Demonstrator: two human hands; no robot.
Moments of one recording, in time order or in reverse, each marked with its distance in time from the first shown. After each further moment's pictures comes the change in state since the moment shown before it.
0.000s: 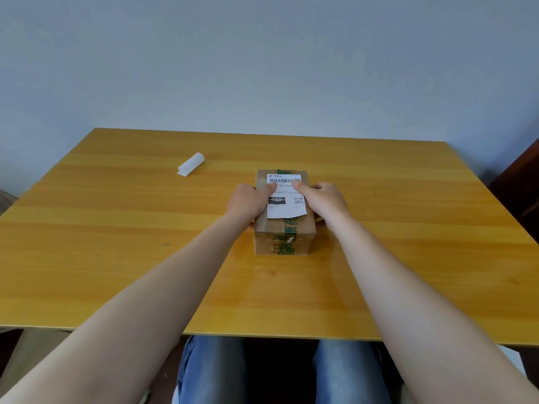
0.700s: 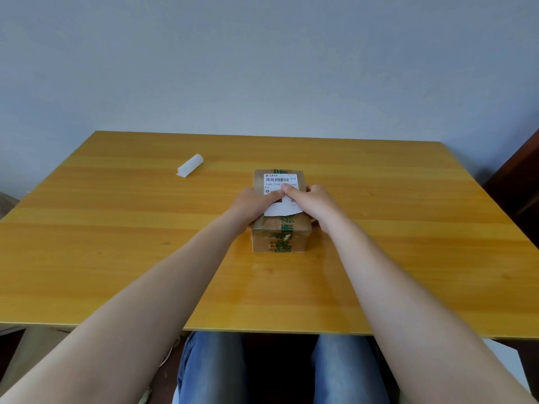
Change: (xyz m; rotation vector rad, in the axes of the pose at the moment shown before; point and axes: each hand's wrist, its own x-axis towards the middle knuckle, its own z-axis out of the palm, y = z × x) left_hand -0.014 -0.001 0.002 -0.045 -0.130 0.055; right_hand -0.010 -0.003 0.004 0.053 -0.123 0.012
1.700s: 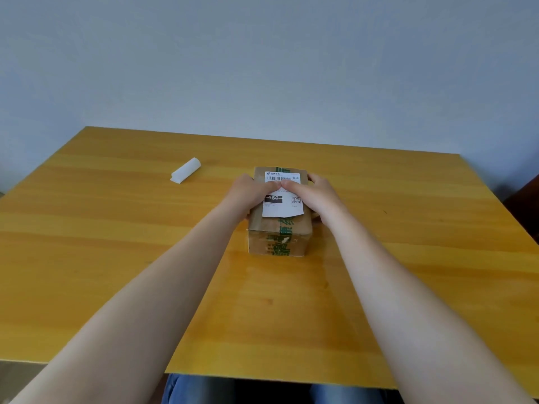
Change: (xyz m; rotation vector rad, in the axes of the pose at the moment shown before) left_hand 0.052 0.033 -0.017 0.038 0.088 -0.053; right_hand 0.046 -0.034 -0.004 0.008 0.007 -0.034
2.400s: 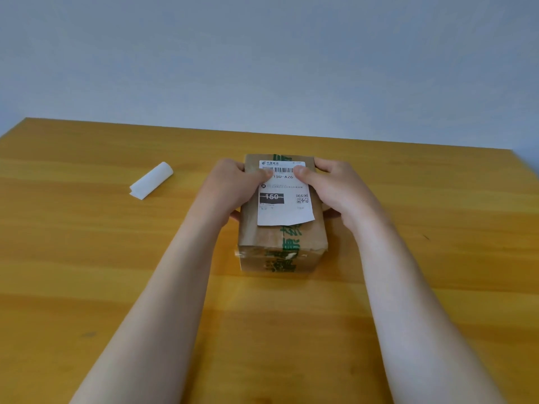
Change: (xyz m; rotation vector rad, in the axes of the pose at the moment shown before) left_hand 0.074 0.018 -0.008 -0.015 0.043 0.057; right_hand 0.083 -0.007 -0.013 0.004 -0.025 -0.160
